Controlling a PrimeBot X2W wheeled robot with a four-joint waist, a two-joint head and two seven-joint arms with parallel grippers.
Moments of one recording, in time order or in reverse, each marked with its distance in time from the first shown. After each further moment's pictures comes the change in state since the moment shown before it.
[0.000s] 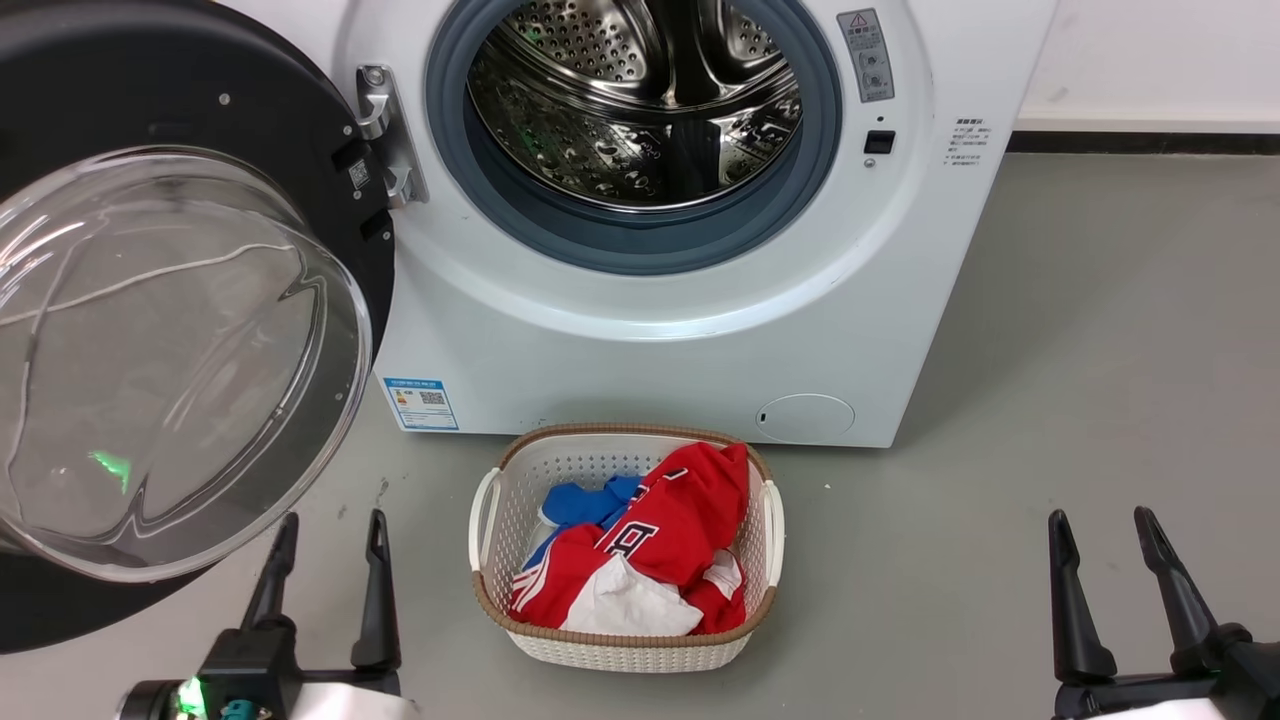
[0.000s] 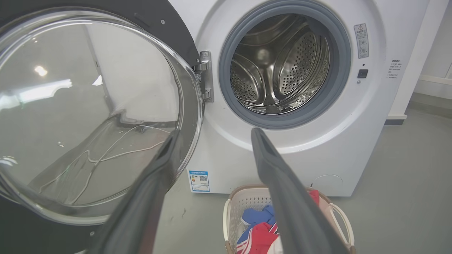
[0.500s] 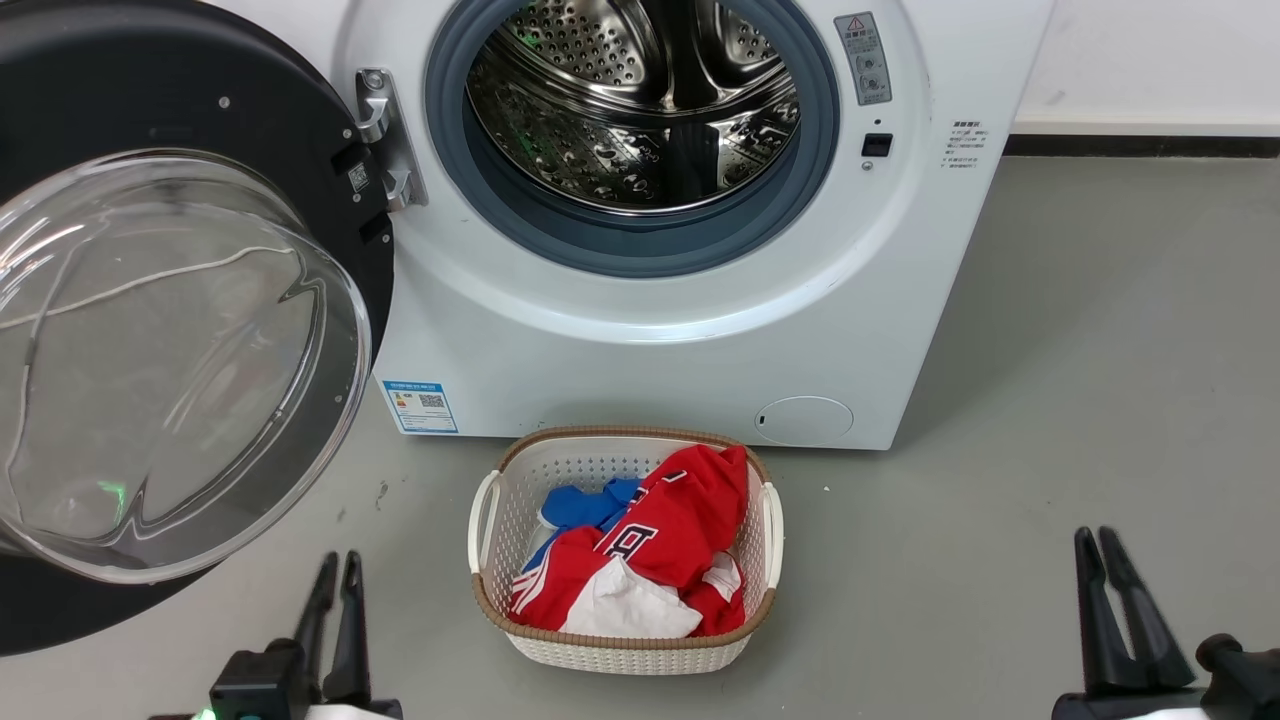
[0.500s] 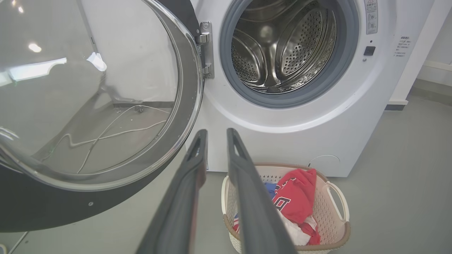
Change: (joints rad) left arm 0.016 -0.006 0.005 0.076 -0.008 -0.005 0.000; right arm 0.011 0.001 -0.001 0.027 0.006 0.000 0.001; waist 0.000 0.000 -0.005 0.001
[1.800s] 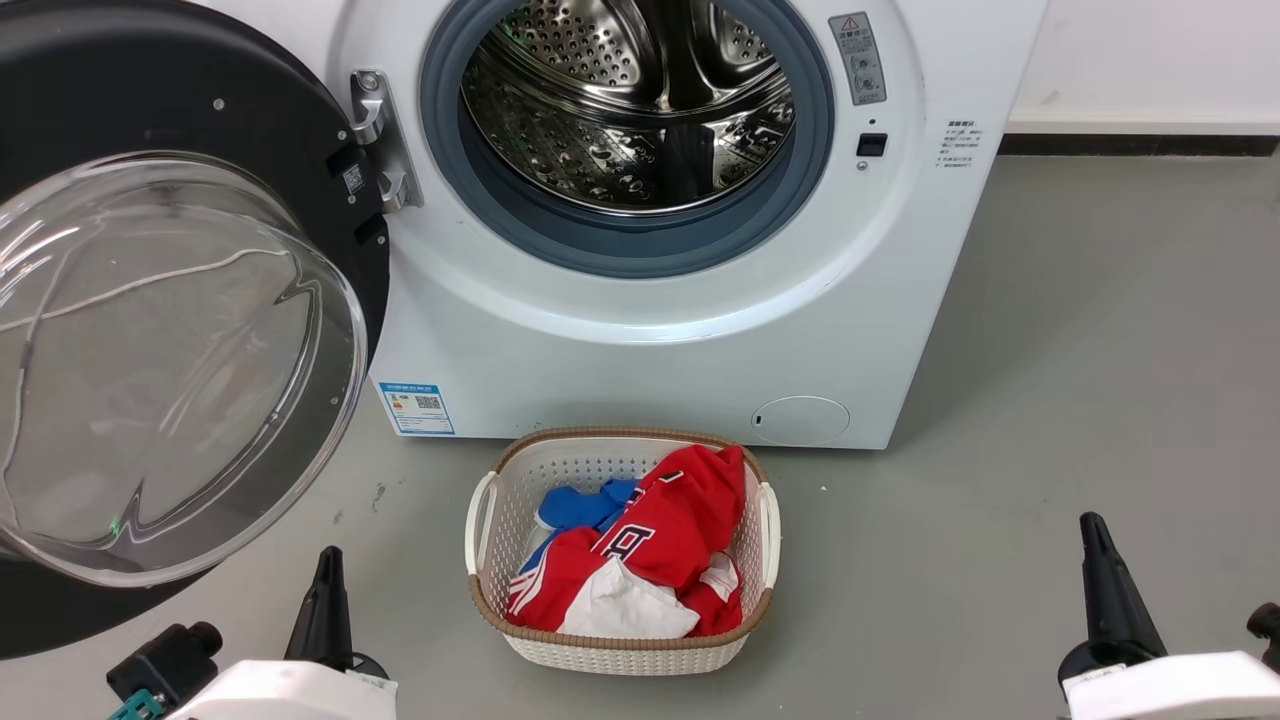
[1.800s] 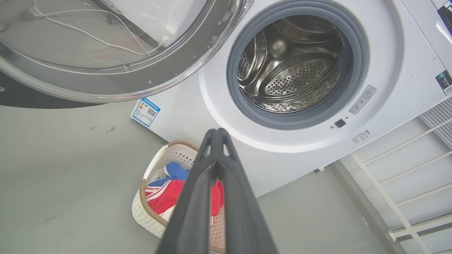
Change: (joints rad) left arm -0.067 -0.002 0.021 0.072 -0.655 -0.037 0.162; right arm -0.093 -0.022 0.022 0.125 0.662 0.000 0.127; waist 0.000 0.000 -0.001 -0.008
